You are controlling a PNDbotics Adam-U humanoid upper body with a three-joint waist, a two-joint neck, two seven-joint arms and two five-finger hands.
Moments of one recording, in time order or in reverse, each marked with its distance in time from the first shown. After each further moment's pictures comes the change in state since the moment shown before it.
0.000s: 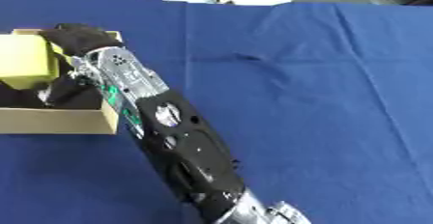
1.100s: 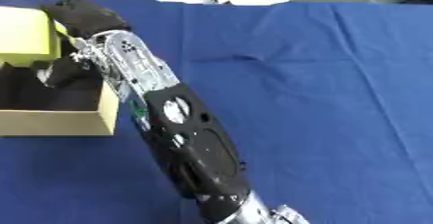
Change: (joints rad) left arm 0.000 0.000 0.000 0.000 0.004 0.000 0.000; right arm 0.031 0.014 -0.053 -0.076 0.080 0.018 0.035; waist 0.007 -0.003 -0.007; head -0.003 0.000
